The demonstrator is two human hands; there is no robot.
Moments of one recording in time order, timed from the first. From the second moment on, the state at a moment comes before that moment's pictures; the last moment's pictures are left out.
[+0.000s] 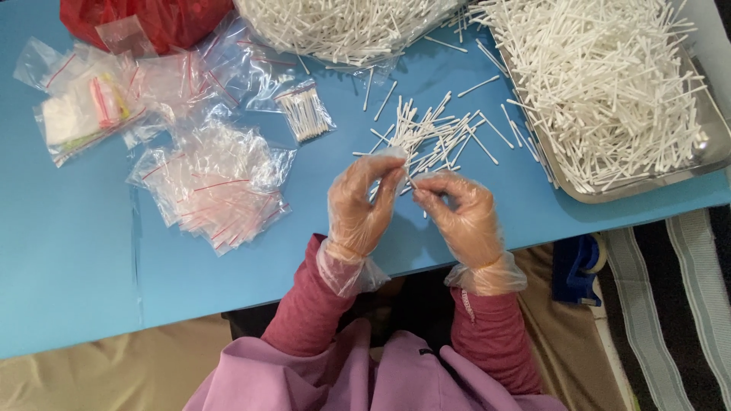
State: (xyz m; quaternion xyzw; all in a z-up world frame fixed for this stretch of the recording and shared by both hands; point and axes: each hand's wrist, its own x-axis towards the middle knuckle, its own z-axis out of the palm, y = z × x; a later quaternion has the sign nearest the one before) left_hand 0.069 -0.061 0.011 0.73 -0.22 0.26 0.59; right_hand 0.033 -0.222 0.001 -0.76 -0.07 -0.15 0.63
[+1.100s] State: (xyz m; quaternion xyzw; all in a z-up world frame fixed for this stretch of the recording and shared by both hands) left_hand 0.023 -0.007 -0.003 0.92 -0.13 0.17 0.32; right_hand 0.002 -0.142 0.011 -0.94 -0.04 -0.01 0.35
